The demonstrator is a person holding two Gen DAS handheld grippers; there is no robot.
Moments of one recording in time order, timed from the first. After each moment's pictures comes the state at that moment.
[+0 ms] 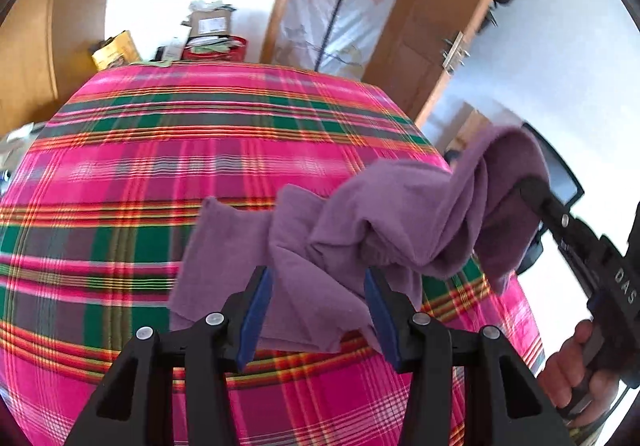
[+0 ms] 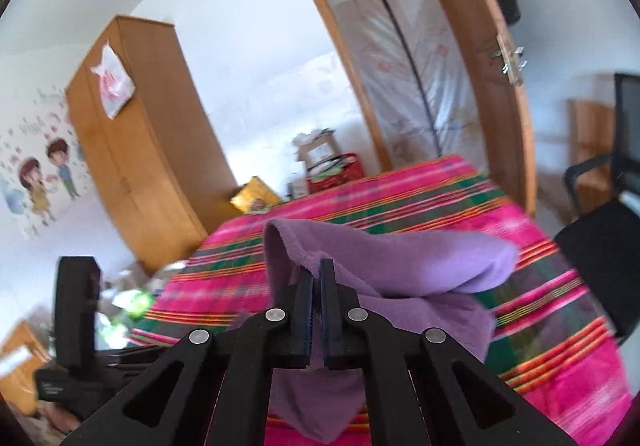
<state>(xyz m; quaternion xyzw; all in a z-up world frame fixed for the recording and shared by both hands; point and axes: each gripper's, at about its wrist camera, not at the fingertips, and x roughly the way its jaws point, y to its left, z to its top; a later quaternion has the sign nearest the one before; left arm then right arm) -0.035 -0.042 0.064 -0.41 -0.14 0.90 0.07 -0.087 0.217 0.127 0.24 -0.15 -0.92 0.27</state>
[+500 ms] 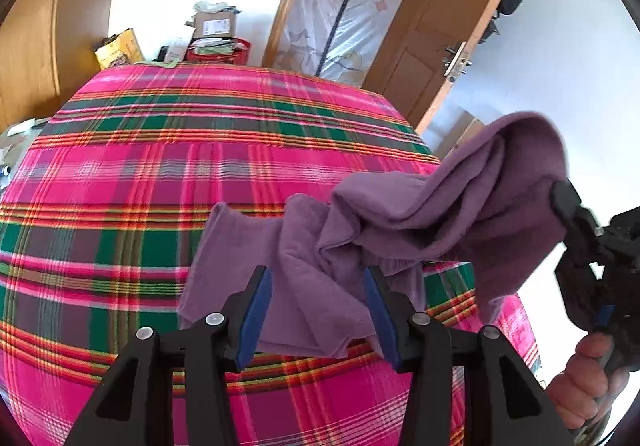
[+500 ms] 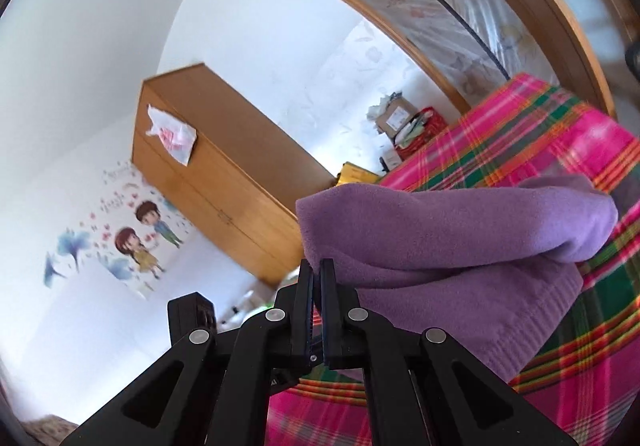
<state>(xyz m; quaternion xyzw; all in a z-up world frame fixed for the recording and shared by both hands) -0.038 -0.044 0.069 -0.41 -0.14 0.90 0.09 -0.101 0.231 0.116 0.27 -0.33 -0.81 0.41</state>
